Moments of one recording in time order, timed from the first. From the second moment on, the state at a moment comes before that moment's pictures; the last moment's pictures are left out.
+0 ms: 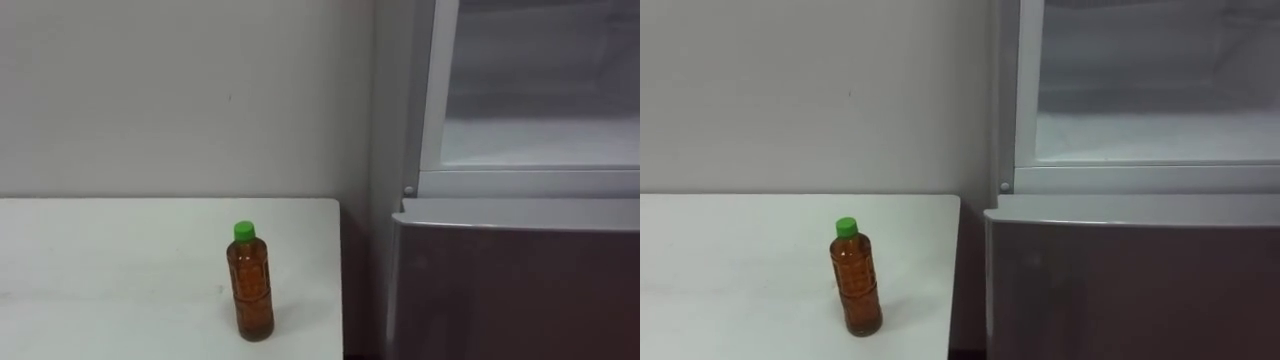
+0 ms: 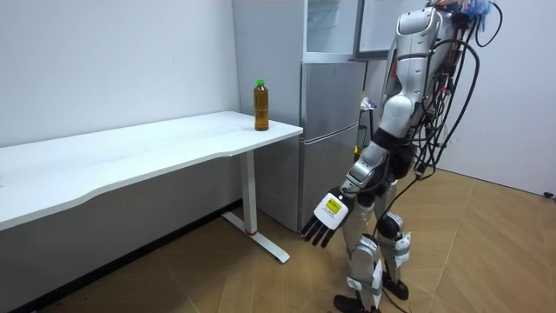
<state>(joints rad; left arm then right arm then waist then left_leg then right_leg) 0.21 0.16 0.04 1.08 0.03 -0.04 0.15 0.18 -0.19 -0.02 1.14 0.35 0.00 0.11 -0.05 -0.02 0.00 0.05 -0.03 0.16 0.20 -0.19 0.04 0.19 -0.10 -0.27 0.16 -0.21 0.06</state>
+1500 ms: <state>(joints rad) 0.19 0.20 0.08 1.08 0.07 -0.04 0.07 0.19 -0.25 0.12 0.26 0.01 0.03 0.31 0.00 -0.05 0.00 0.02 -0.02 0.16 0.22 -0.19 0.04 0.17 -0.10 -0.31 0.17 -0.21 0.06</state>
